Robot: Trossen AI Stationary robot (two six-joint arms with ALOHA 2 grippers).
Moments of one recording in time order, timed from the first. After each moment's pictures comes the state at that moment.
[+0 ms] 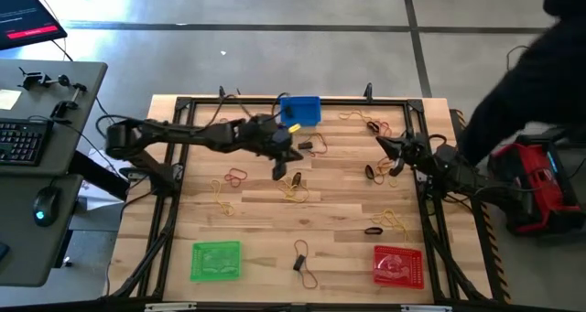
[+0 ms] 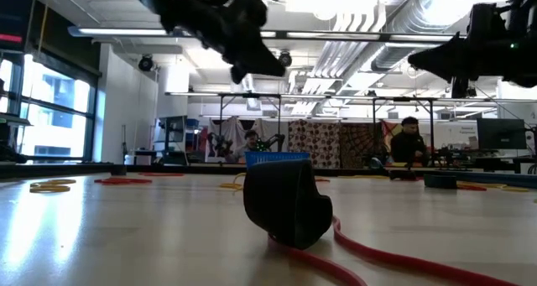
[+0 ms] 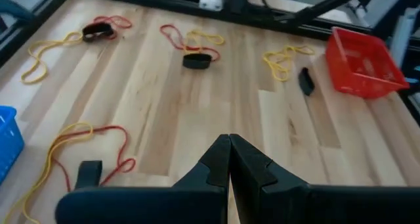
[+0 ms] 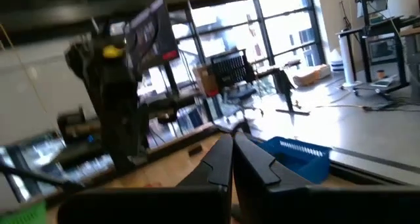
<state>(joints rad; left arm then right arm) 0.20 1.55 1.01 0.00 0.21 -0.04 -0.32 0.01 0.01 0.19 0.15 0.28</state>
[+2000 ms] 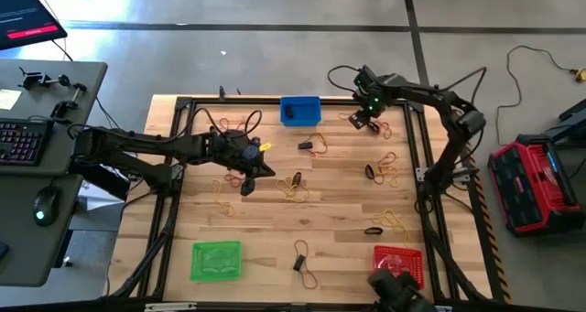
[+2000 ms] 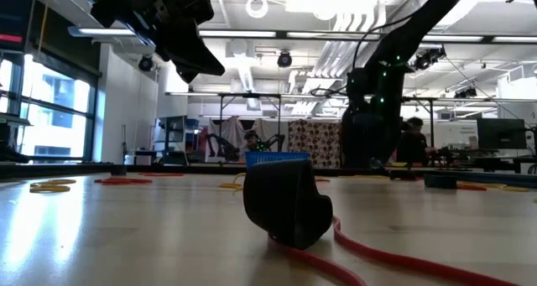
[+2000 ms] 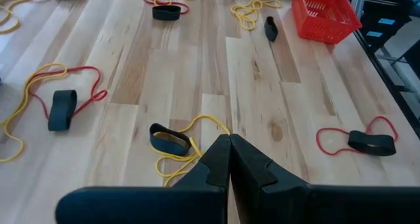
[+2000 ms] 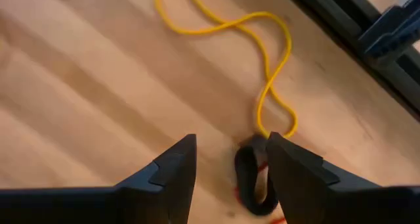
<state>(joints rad) 0.12 1.25 0.73 -0.08 0.20 -0.04 -0.90 1.76 1.17 -0.79 -0.01 -0.03</state>
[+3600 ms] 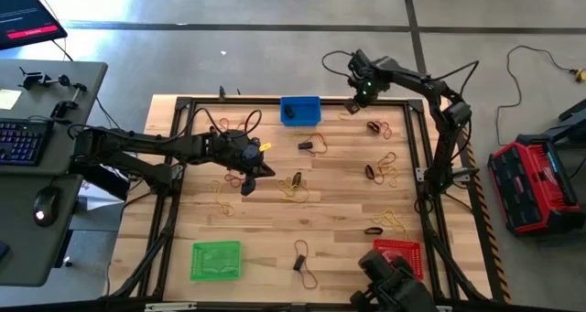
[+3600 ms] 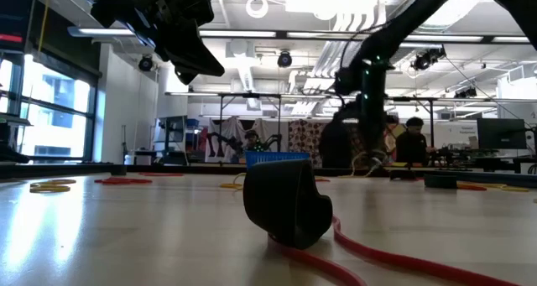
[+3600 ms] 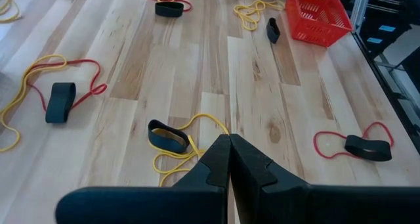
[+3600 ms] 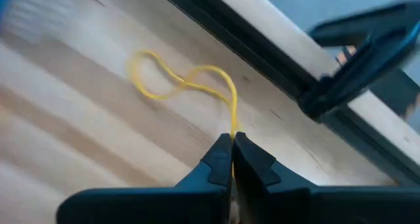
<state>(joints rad) 0.12 1.25 0.73 -0.09 0.19 -0.08 -0.92 1.91 1.51 -0.99 0.02 -0.02</state>
